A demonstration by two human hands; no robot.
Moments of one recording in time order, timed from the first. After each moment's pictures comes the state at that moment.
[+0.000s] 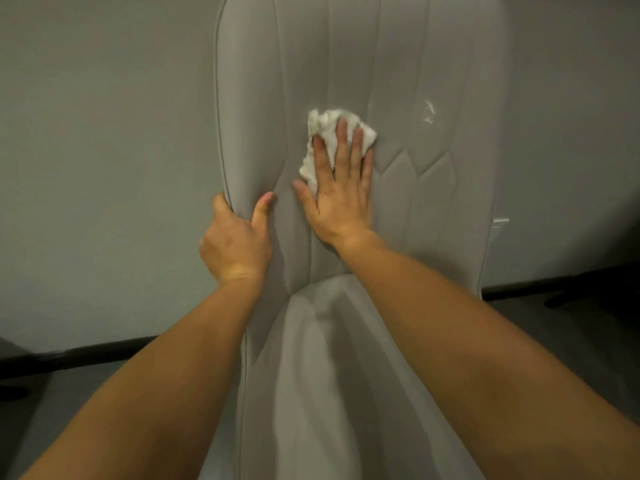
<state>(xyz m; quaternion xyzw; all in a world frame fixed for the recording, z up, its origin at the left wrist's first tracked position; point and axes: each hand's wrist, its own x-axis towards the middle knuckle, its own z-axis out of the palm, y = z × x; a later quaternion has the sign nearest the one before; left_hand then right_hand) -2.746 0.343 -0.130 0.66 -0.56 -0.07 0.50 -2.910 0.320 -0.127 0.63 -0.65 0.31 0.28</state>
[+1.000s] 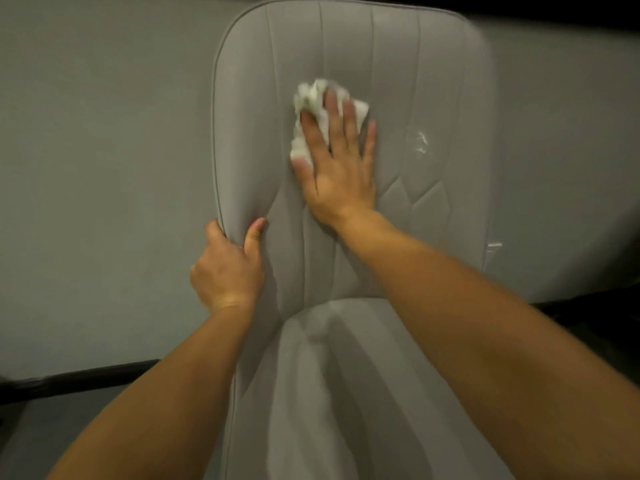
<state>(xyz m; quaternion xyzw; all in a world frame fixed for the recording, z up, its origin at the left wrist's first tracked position) -2.745 0.338 -0.134 0.65 -0.57 -0.05 0.50 -2.925 0.293 -0.063 0.64 -0.61 0.31 0.35</state>
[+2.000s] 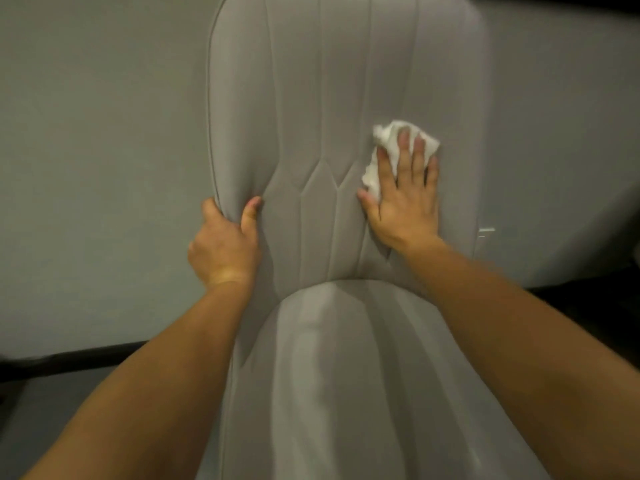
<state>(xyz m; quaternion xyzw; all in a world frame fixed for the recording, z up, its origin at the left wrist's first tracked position) -2.748 0.342 -0.132 0.67 -0.56 -0.06 0.48 -3.024 0.357 -0.119 0.61 -0.71 0.16 0.33</state>
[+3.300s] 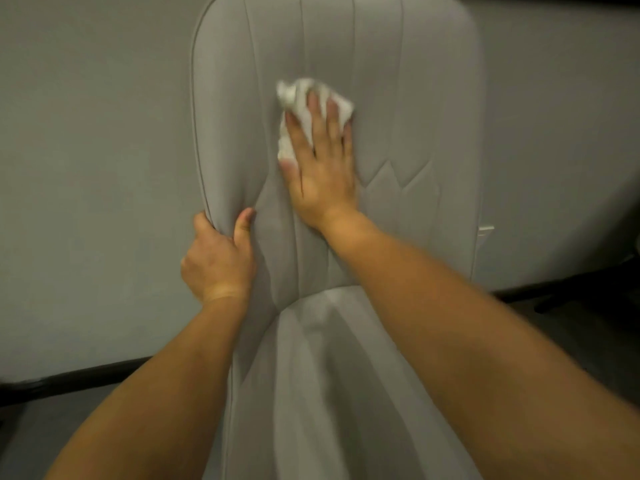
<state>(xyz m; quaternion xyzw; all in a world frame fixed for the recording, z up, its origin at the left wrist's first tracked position) -2.748 0.340 -0.135 0.66 -0.56 -0.05 0.49 -2.919 0.298 -0.080 0.65 -0.57 0.37 0.34</state>
